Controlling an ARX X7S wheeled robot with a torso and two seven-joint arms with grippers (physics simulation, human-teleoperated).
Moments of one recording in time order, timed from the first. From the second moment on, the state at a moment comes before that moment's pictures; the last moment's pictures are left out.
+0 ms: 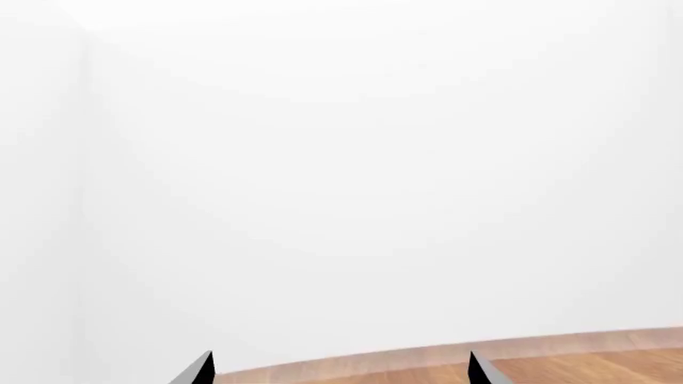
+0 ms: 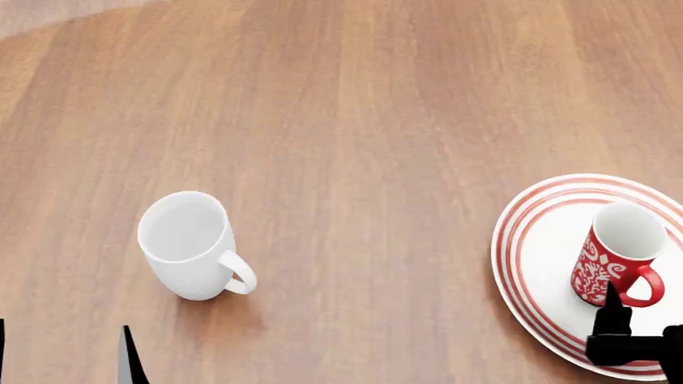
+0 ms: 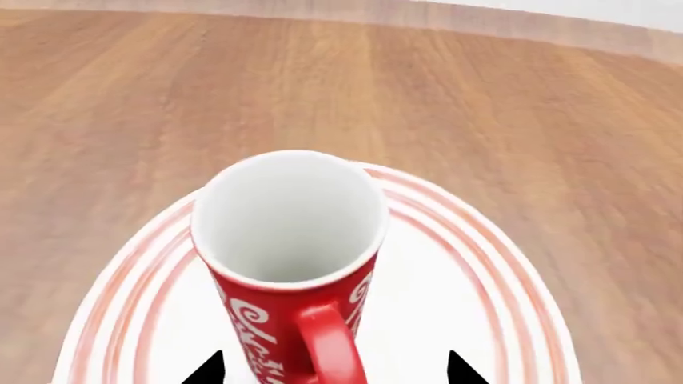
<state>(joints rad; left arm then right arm) -0.24 -0.37 0.60 -0.44 0.12 1.00 -0.76 0.86 0.48 0.22 1.31 0.01 -0.24 -0.50</state>
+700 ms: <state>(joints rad) -0.25 -0.38 0.62 -0.45 0.12 1.01 -0.79 0.60 0.49 0.32 0.58 0.13 0.01 -0.62</state>
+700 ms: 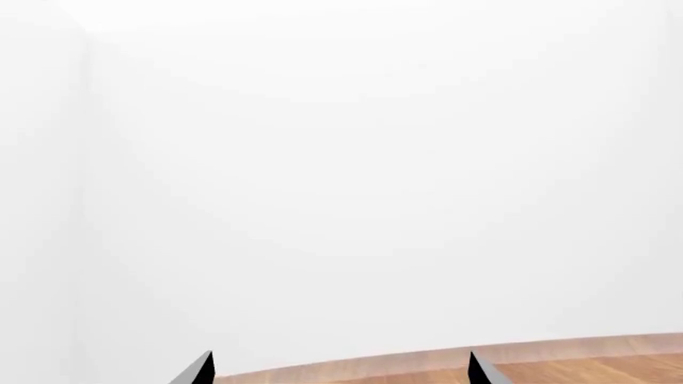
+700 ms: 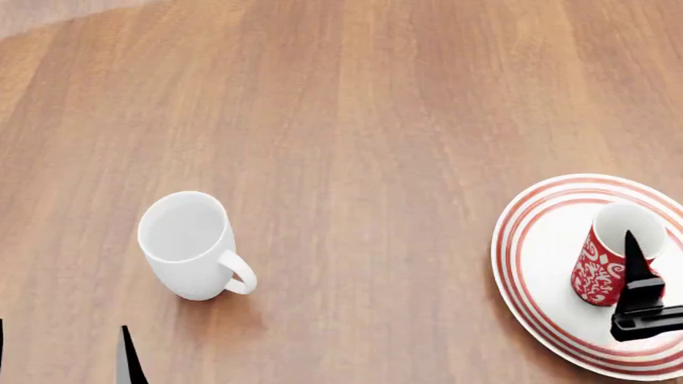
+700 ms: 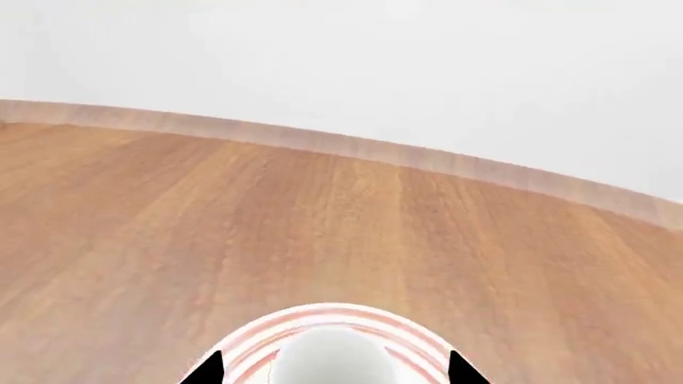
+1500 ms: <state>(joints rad) -0.25 -0.39 0.64 -0.45 0.13 1.00 -0.82 0.24 0.46 0.47 -0.25 0.31 0.23 -0.63</state>
